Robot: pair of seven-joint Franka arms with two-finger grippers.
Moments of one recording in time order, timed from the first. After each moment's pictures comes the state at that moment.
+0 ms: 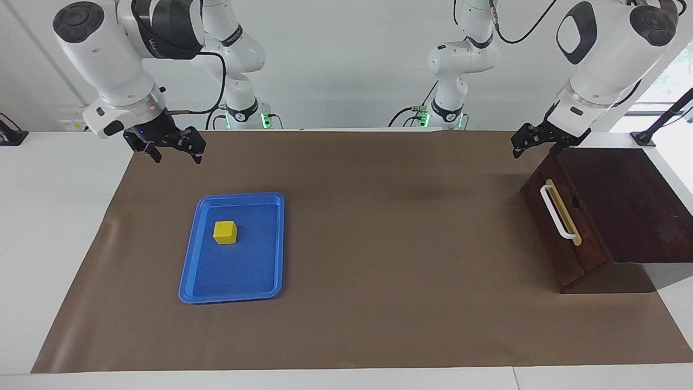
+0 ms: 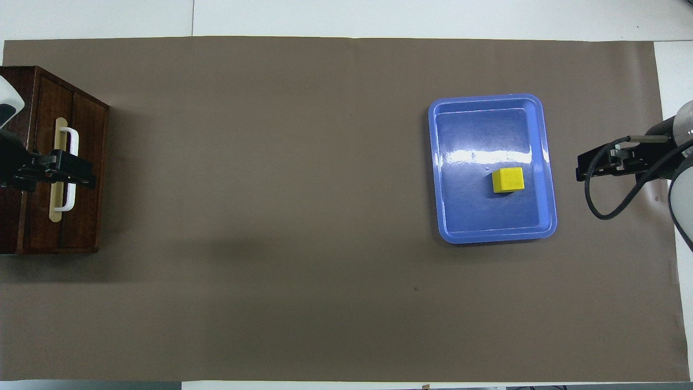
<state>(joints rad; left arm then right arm) 0.08 0.01 -0.14 -1.64 0.00 1.53 -0.01 -0.02 0.01 0.01 -1.67 0.01 1.58 0.06</state>
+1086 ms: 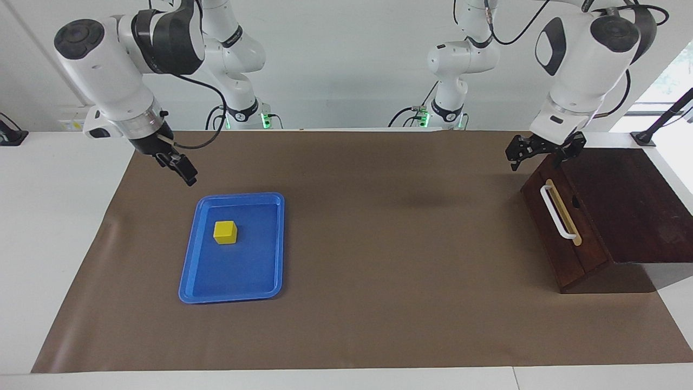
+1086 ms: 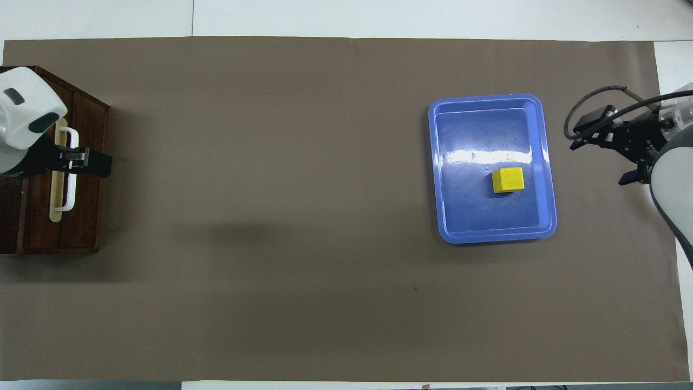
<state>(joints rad) 0.02 -0.01 -0.15 -1.77 0.18 1.77 -0.01 -0.02 0.09 0.01 -1.66 0.04 1.68 0.81</state>
